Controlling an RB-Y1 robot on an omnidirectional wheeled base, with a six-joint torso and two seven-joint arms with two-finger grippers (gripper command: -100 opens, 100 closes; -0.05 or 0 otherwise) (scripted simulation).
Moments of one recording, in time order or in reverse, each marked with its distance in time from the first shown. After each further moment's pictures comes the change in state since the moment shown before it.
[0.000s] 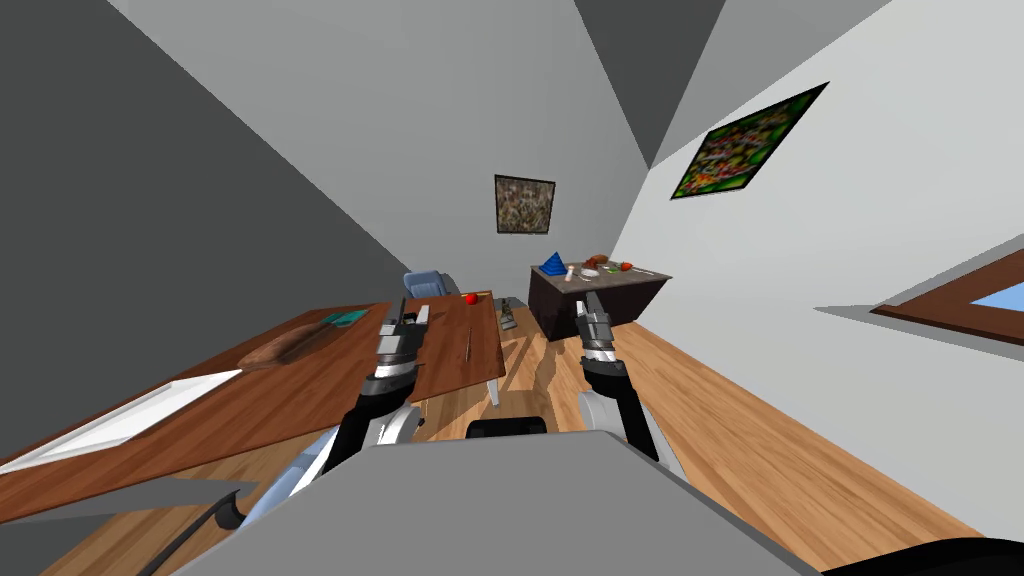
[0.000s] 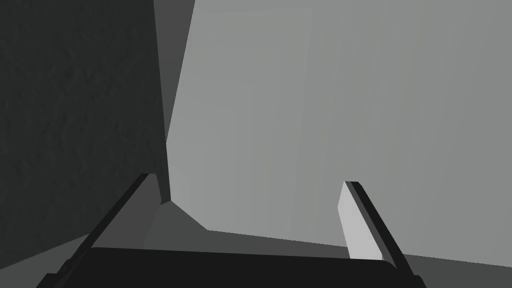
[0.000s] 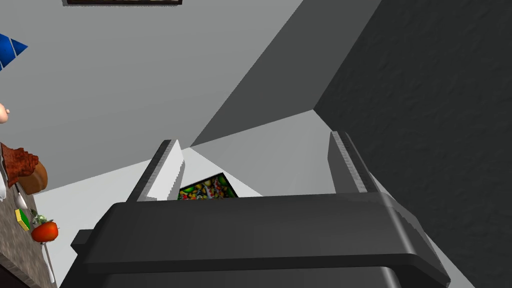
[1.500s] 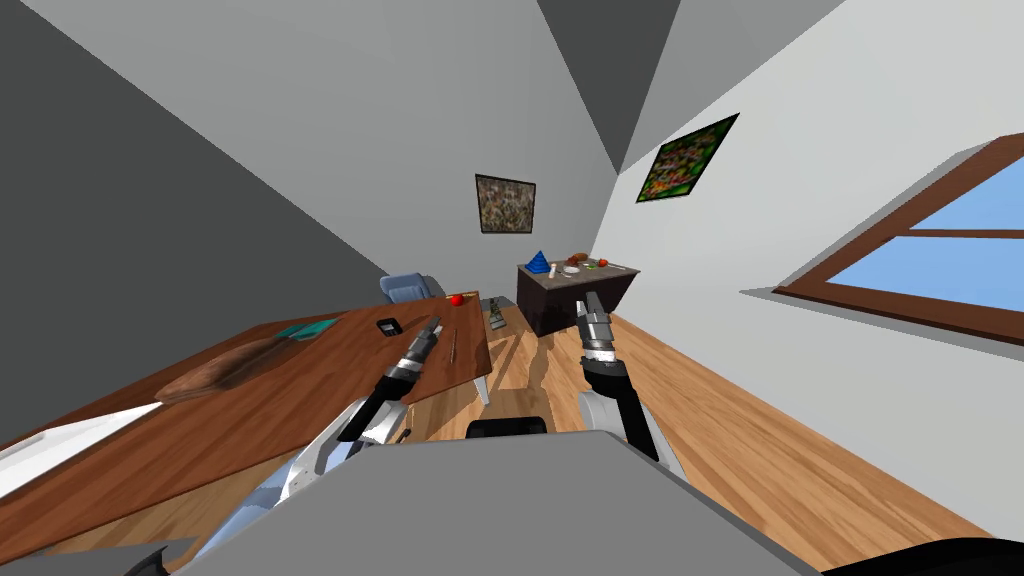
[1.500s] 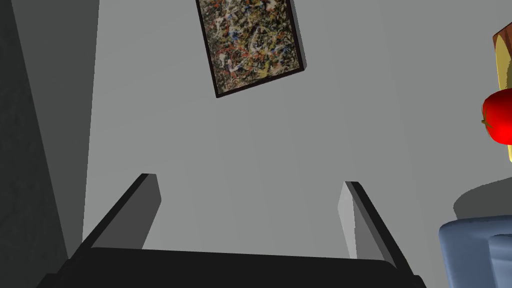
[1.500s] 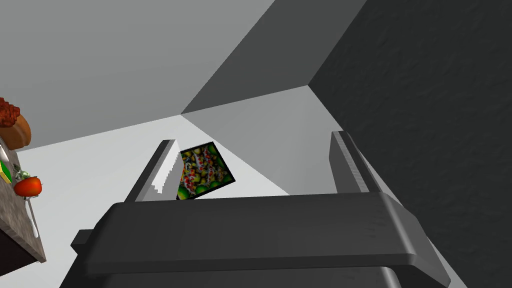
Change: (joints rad) left arm -0.155 0.311 -0.012 0.400 -0.009 0.138 0.006; right arm 0.000 0.000 0.000 0.000 0.000 0.000 0.000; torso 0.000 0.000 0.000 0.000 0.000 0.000
